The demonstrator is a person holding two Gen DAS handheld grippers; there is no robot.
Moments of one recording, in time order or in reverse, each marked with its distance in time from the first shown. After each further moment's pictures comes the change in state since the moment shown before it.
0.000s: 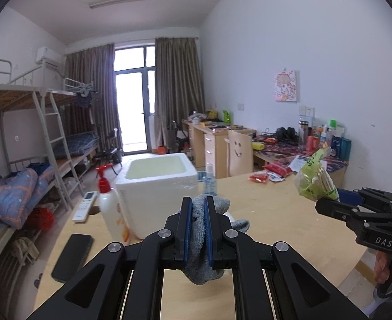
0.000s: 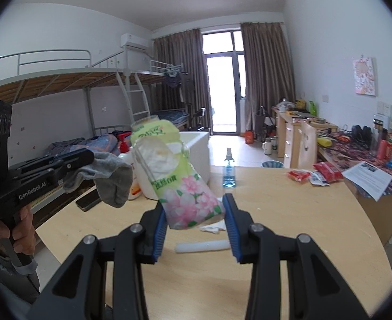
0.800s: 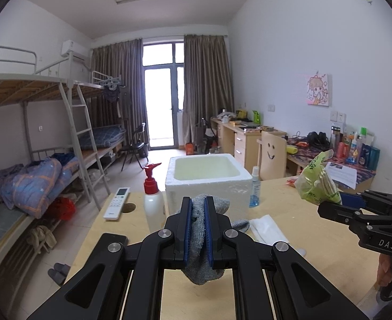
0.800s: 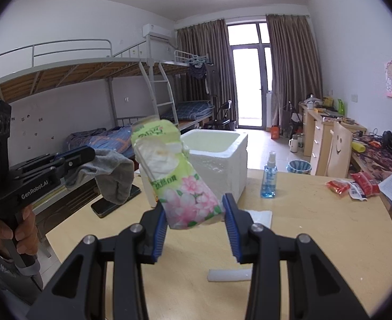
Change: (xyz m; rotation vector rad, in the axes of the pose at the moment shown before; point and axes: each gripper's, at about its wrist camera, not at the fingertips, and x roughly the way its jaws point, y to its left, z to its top) left arm 0.015 0.063 0.004 -0.058 0.014 0.141; right arm 0.065 0.031 0.025 -0.040 0.051 0.134
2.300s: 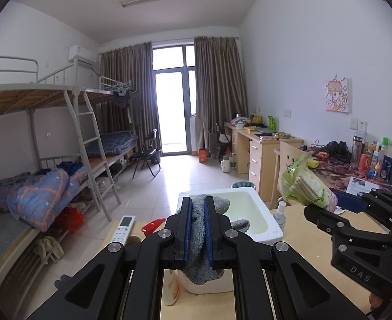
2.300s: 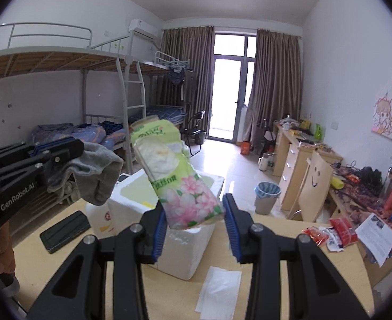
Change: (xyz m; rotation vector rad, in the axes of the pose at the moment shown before) left arm 0.078 0.002 0.063 0.001 -0.016 0.079; right arm 0.072 0.017 0.076 -0.113 -0.023 -0.217
